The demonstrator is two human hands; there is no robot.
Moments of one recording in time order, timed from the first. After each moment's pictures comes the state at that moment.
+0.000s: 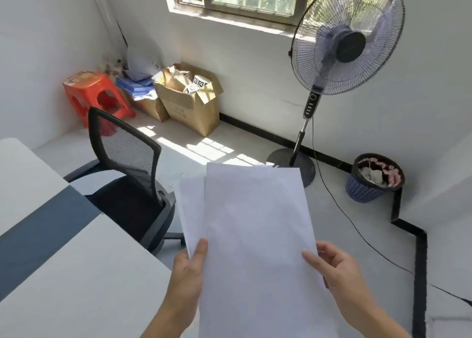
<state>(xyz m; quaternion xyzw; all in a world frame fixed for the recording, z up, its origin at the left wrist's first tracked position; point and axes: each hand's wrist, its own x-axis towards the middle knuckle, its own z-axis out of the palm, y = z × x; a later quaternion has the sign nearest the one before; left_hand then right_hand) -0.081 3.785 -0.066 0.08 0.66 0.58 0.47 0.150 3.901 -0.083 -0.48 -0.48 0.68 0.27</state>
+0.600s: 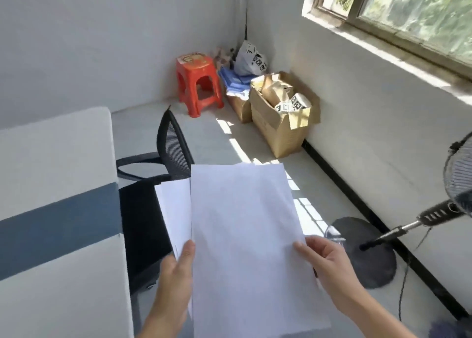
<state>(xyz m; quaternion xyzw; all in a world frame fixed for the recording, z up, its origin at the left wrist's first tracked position) -0.243 3.988 -0.080 -0.11 0.70 0.66 0.24 -0.125 4.223 -0.086 -0.34 -0.61 0.71 0.04</state>
